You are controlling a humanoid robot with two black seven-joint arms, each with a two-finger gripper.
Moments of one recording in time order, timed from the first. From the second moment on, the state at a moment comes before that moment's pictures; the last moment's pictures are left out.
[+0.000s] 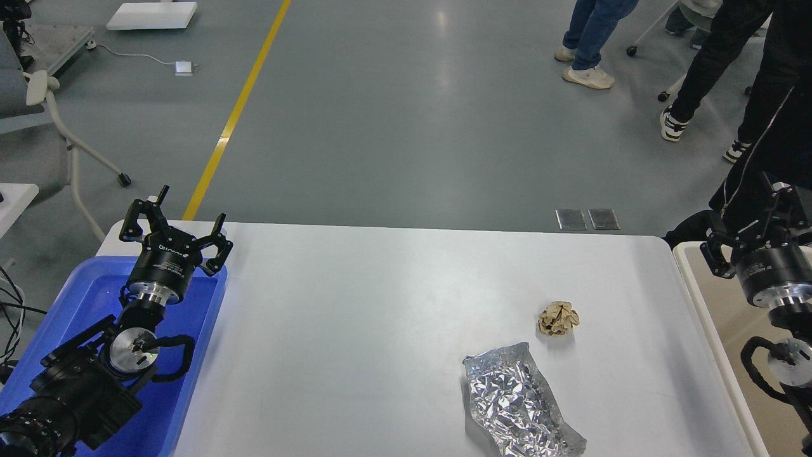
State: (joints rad) left arm -0.58 0.33 -0.75 -0.45 -0.16 -0.63 -0.53; right arm 0.37 -0.50 1.15 0.83 -0.43 0.14 0.50
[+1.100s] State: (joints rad) left arm -0.58 0.33 -0.75 -0.45 -0.16 -0.63 -0.53; right arm 0.40 -0.49 1.15 0.83 -0.43 0.14 0.52
